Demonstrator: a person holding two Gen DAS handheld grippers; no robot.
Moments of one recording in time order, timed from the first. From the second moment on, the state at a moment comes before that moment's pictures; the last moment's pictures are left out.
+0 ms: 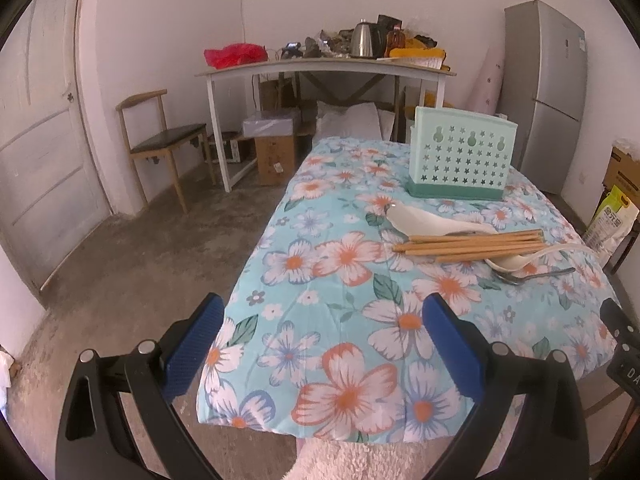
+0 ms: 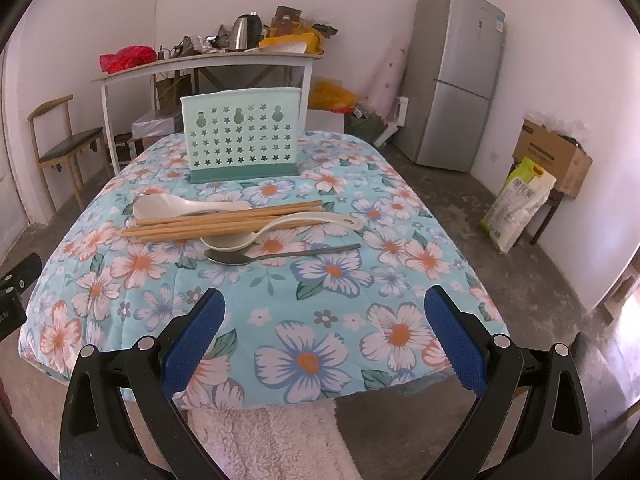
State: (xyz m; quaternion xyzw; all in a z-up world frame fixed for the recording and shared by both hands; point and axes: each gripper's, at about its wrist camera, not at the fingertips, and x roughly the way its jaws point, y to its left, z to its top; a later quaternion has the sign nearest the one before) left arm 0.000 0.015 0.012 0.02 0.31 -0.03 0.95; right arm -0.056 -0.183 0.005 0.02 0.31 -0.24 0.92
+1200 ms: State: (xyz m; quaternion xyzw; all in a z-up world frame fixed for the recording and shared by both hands) left arm 0.065 -0.025 -0.063 0.05 0.40 -0.08 0.91; right arm -0.003 -0.190 -0.076 0.04 0.36 -0.16 0.92
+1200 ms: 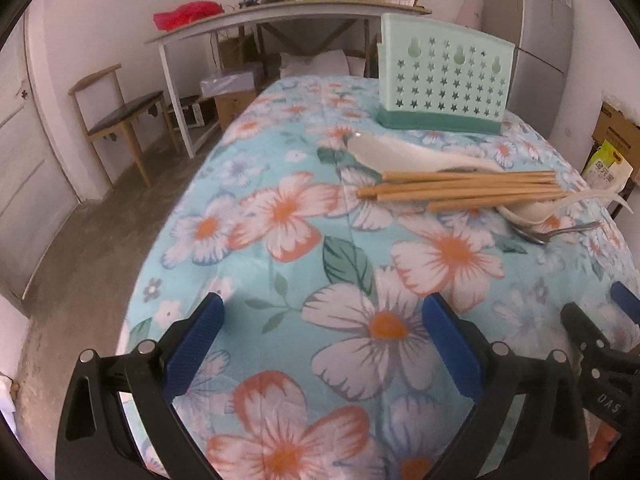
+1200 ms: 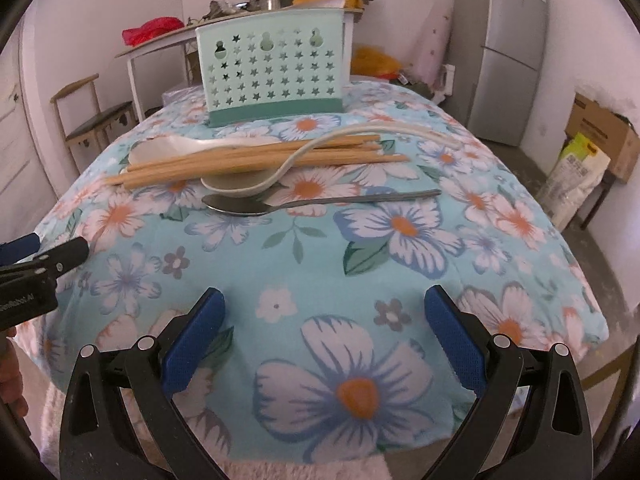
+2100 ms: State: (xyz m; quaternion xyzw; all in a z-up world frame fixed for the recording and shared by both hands) left arm 0.157 -0.018 -0.018 -0.10 0.40 -0.22 0.88; right arm 0.004 -0.204 -0.040 0.08 0.31 -0.11 0.94
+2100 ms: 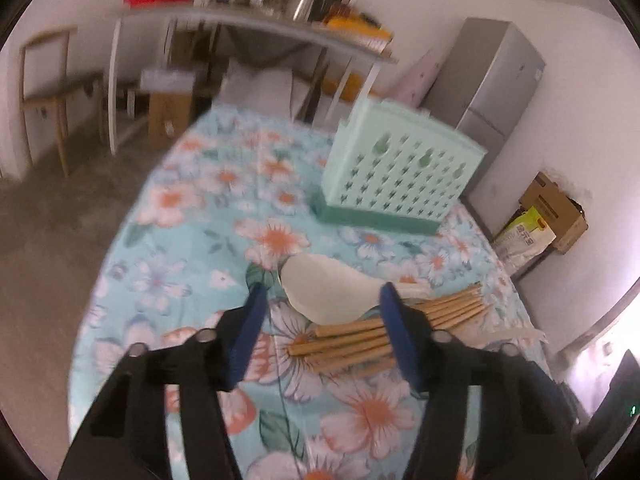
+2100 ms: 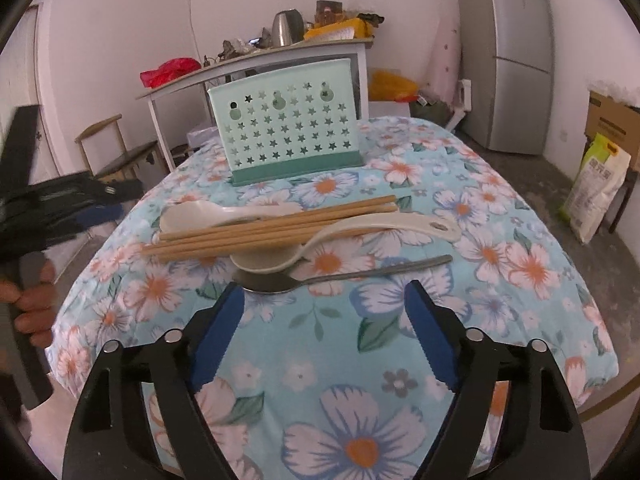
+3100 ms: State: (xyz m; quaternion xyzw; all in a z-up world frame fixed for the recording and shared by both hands) left arm 0.134 0.029 0.042 -0.13 0.27 -0.14 0.95; right arm 0.007 -0.188 -0.015 0.05 0.27 -0.06 0.96
